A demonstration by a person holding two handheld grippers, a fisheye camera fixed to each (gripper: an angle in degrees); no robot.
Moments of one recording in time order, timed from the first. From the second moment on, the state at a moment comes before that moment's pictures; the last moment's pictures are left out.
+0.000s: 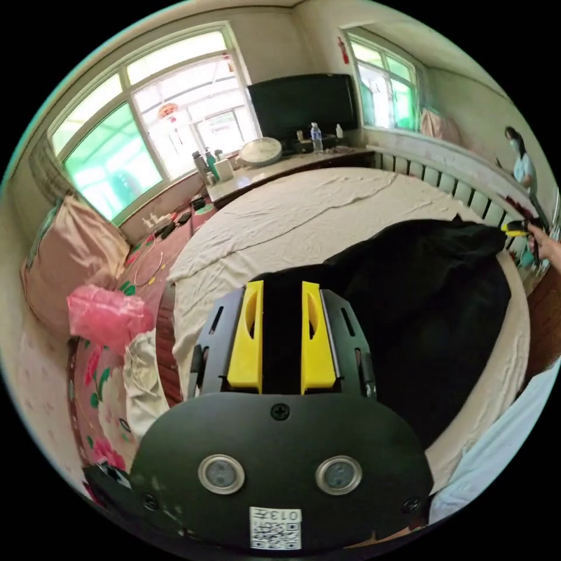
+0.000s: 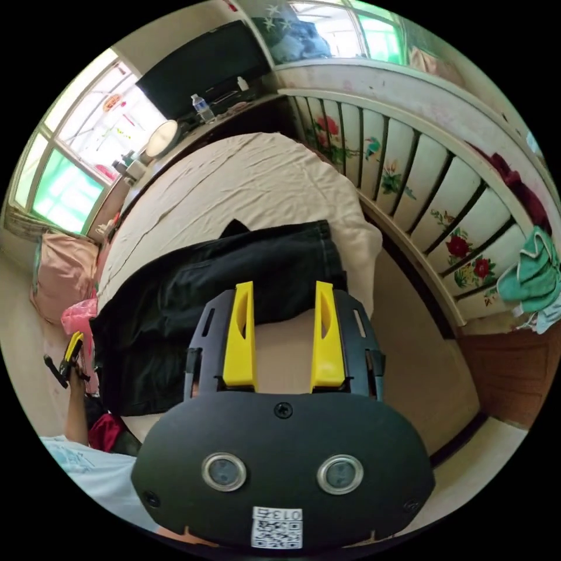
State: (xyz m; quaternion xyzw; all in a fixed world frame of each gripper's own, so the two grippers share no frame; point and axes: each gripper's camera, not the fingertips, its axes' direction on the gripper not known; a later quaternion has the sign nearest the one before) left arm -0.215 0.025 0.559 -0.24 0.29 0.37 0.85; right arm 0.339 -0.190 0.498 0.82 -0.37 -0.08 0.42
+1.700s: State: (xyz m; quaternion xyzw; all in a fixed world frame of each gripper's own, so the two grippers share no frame) left arm -0.354 0.091 0.489 -0.46 0.02 0.22 0.86; right arm 0.400 -0.148 0.485 0.82 -0.25 -0.23 0.46
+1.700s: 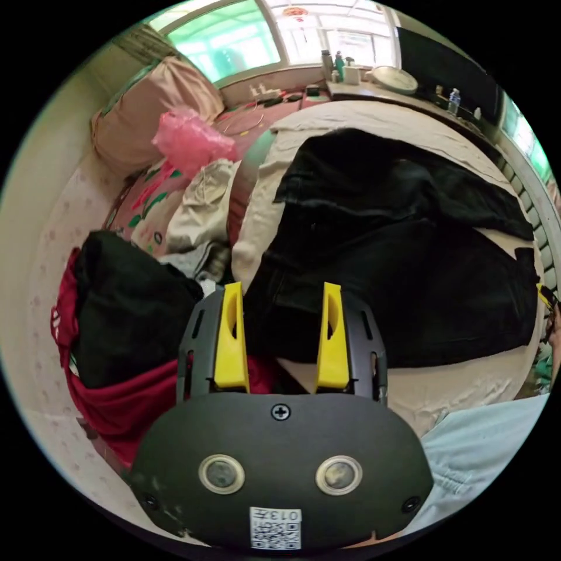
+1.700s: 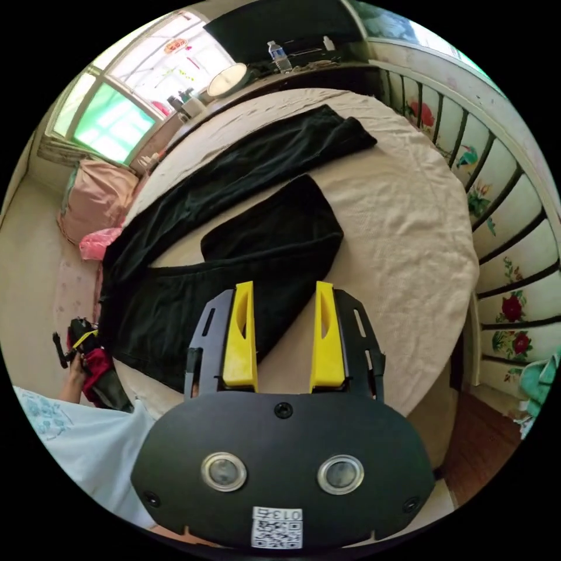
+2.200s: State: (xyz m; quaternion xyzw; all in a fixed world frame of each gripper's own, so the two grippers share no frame) left arm -0.462 0.110 0.500 -0.50 0.03 0.09 0.86; right arm 0.402 -0.139 0.503 0.83 -0.25 -0.19 0.47
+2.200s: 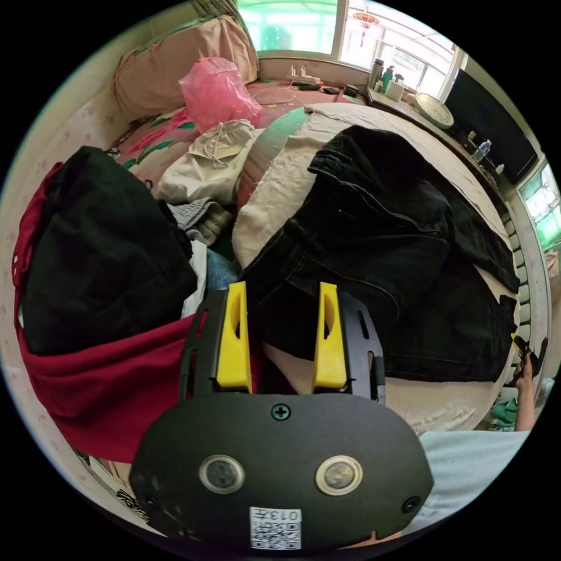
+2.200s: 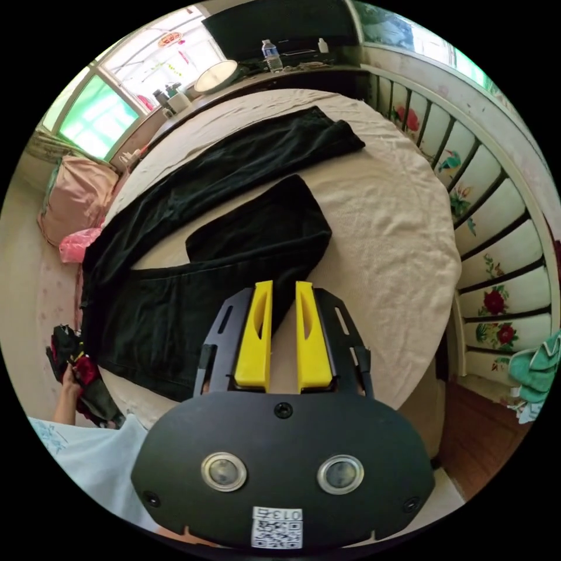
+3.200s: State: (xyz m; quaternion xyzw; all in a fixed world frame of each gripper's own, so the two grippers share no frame) left arm -0.551 -0.031 0.413 -0.47 0.16 0.10 0.86; right arm 0.421 0.076 0.658 0.91 -0.04 0.01 0.41
